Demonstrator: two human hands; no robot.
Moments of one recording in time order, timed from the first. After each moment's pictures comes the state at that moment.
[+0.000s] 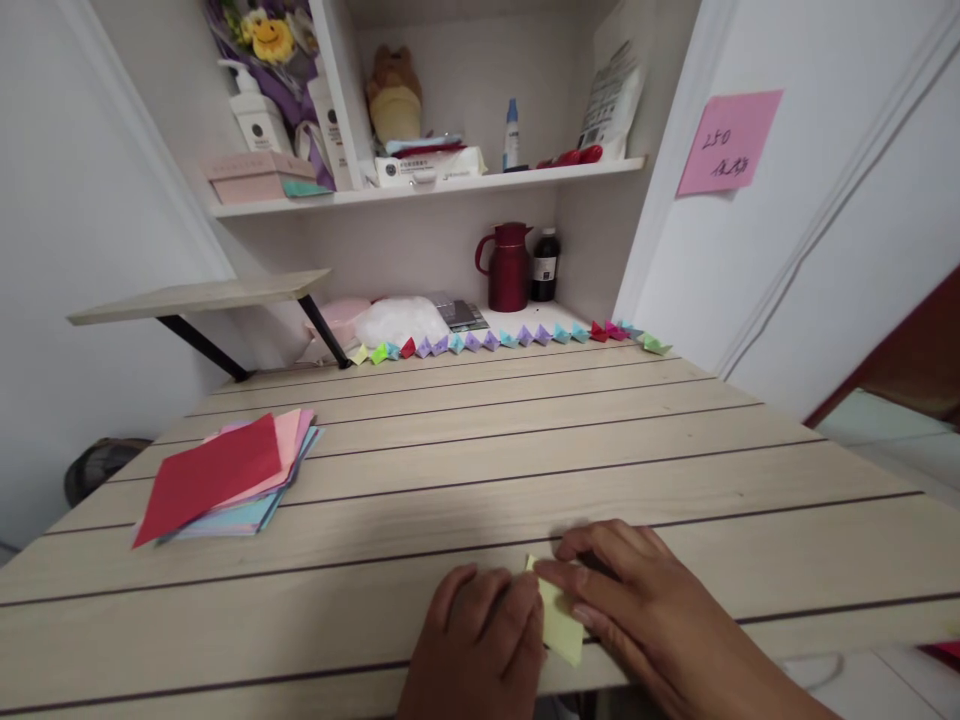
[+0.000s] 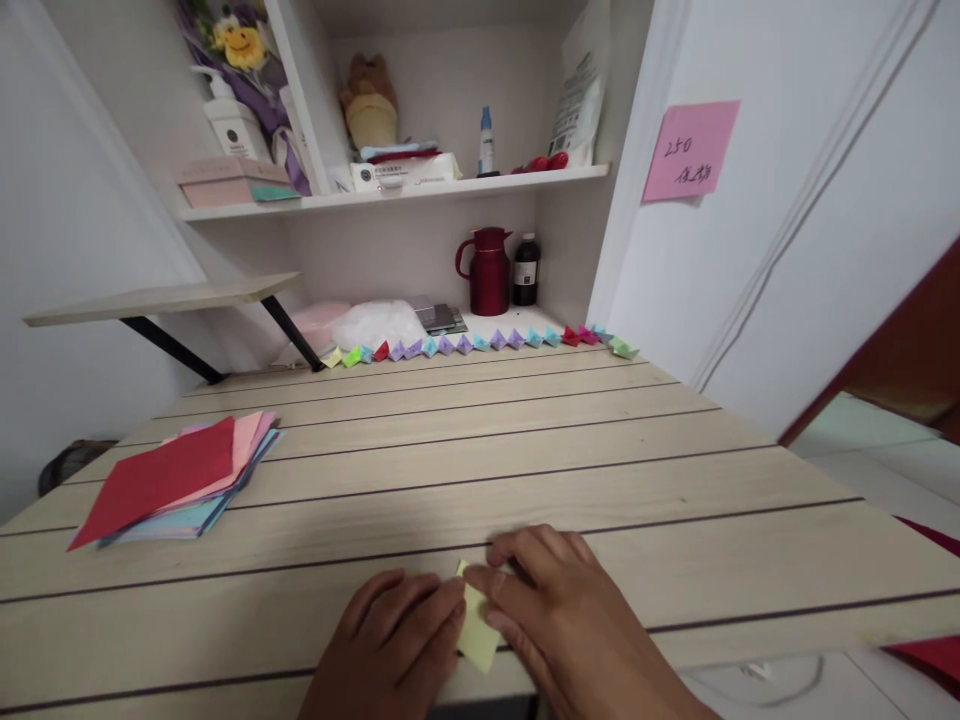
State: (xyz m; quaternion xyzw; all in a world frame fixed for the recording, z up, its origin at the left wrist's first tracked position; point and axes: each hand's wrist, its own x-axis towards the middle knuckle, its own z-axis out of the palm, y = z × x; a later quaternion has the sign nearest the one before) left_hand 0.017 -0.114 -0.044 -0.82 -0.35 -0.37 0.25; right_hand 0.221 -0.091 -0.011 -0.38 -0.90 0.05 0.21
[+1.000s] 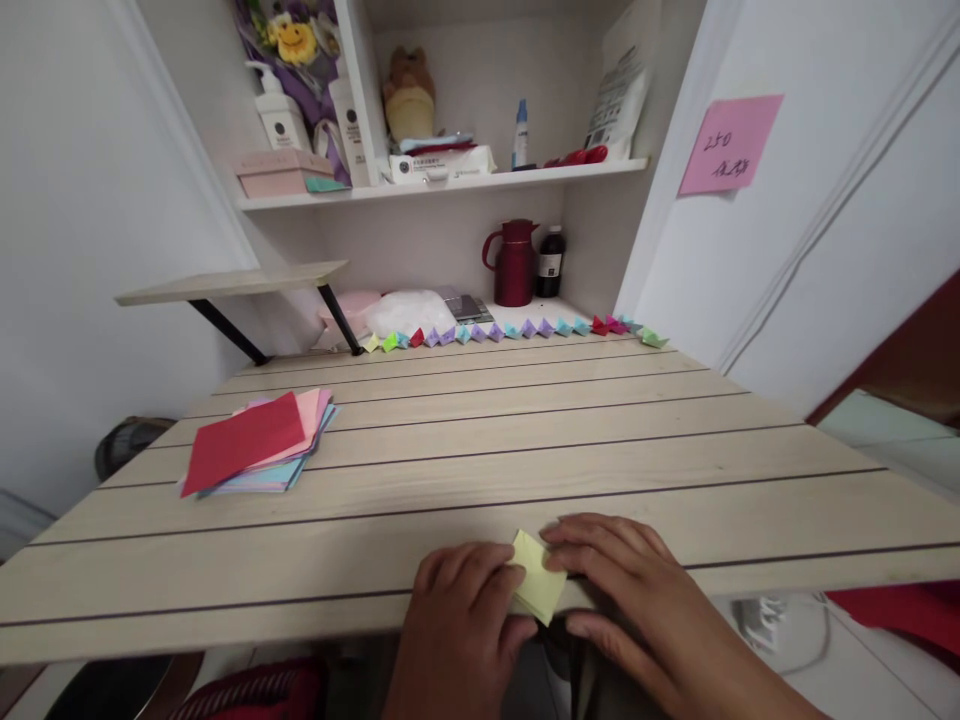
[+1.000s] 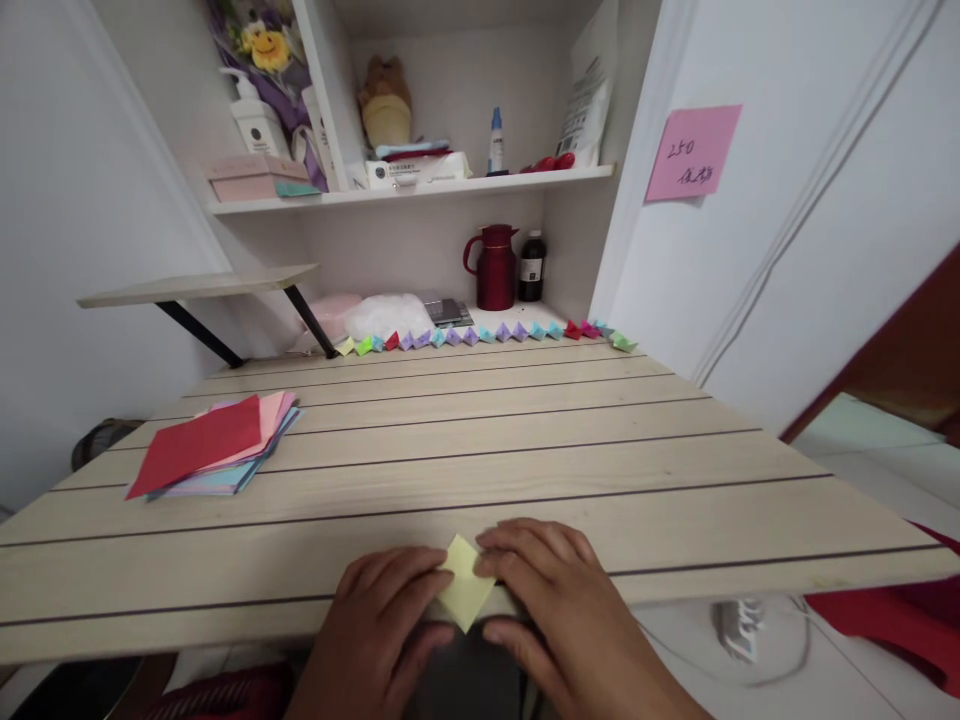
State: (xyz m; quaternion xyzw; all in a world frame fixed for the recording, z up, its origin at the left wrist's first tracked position) left_hand -0.001 -0.151 -0.022 -0.84 -0.44 -0.30 0.01; right_hand 0.224 -0.123 -0.013 -0.39 -0.89 0.12 0.20
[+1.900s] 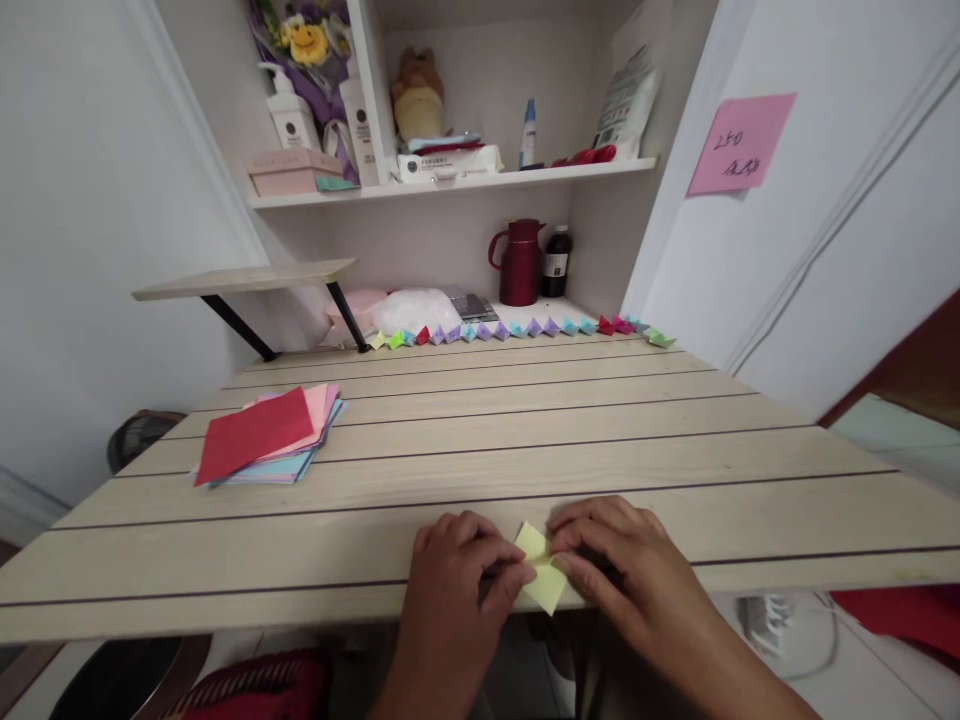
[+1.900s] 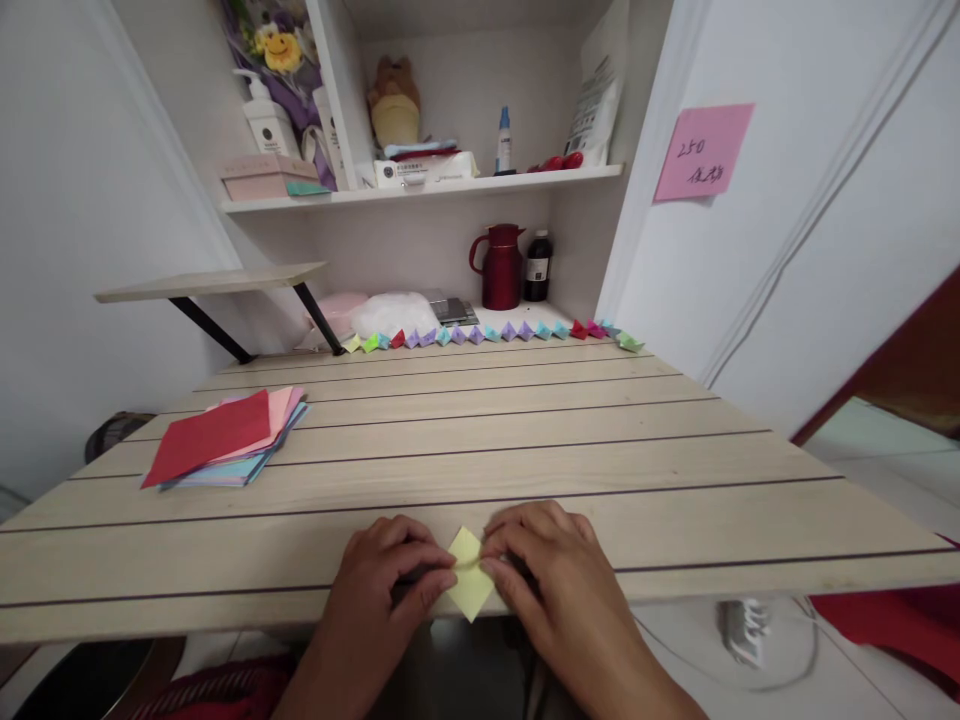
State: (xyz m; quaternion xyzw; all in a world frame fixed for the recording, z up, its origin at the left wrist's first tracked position) left_hand 0.008 -0.139 -0.014 -0.73 -0.57 -0.34 -0.14; right_hand 0.205 -0.114 -0.015 -0.45 -0.84 0.14 0.25
